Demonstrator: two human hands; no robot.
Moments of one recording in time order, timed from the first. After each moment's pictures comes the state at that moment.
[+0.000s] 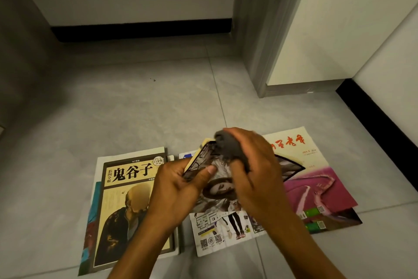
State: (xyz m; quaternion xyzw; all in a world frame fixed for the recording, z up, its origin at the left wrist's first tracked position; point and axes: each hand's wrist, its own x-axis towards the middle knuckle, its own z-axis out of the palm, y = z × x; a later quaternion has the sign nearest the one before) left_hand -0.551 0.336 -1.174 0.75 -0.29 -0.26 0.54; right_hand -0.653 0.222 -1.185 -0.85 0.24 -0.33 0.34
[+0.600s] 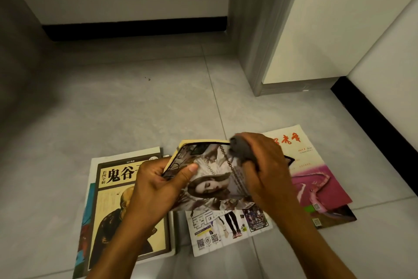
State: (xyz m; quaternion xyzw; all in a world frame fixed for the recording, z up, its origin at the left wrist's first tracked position) left_hand -0.537 0.347 -1.174 0.71 -0.27 -0.27 0.59; right_hand -0.674 0.188 -1.213 -0.86 0.25 -0.34 0.28
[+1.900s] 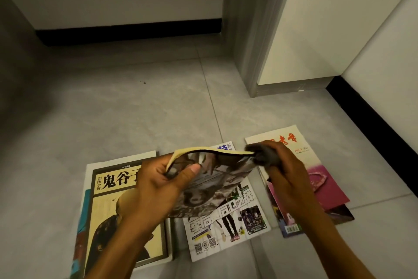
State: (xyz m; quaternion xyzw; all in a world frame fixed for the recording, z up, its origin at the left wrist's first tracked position) left_hand -0.540 0.334 -1.165 0.73 -0.29 -0.25 0.57; right_hand -0.713 0.159 -1.211 -0.82 0.31 -0.25 0.41
